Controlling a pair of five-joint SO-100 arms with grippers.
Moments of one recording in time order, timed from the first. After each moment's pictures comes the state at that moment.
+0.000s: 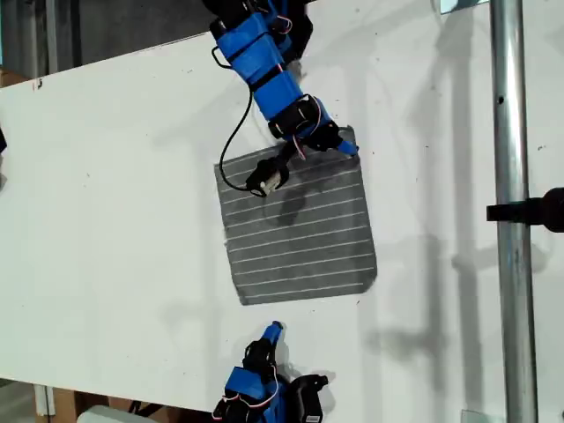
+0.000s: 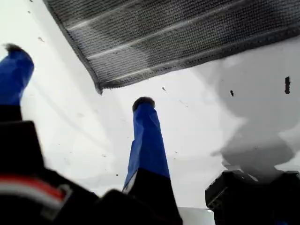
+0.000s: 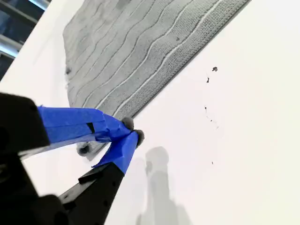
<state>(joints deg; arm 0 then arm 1) -5.4 198.8 178.4 73.5 -82.3 -25.1 85.5 101.6 81.3 66.5</state>
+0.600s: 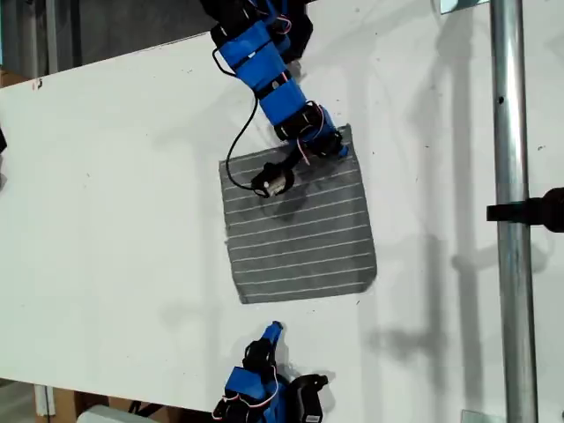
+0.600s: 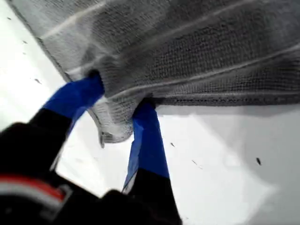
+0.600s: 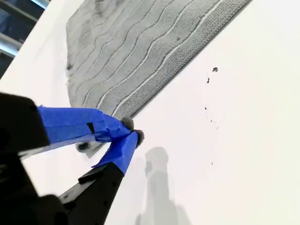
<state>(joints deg) -5.4 198.8 178.4 73.5 -82.6 -22.1 81.6 112.1 62.7 66.8</state>
